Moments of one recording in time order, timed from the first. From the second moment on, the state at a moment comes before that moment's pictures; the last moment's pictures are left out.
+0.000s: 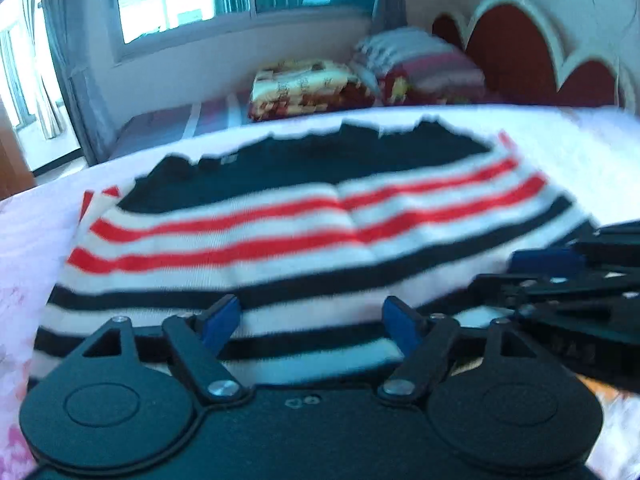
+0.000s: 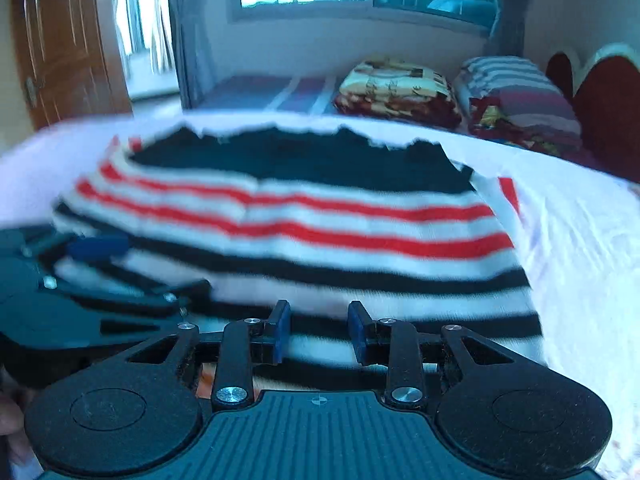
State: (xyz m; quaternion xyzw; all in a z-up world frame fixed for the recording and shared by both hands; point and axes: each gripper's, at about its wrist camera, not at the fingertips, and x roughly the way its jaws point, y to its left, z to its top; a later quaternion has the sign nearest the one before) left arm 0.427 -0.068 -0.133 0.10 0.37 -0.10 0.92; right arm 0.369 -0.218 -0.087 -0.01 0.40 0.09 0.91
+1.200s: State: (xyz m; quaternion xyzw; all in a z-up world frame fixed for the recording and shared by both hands) left arm 0.418 0.056 -0.125 0.05 0.41 -0.04 0.91; right arm 0.319 -0.310 -0.065 0.04 0.41 -0.01 0.91
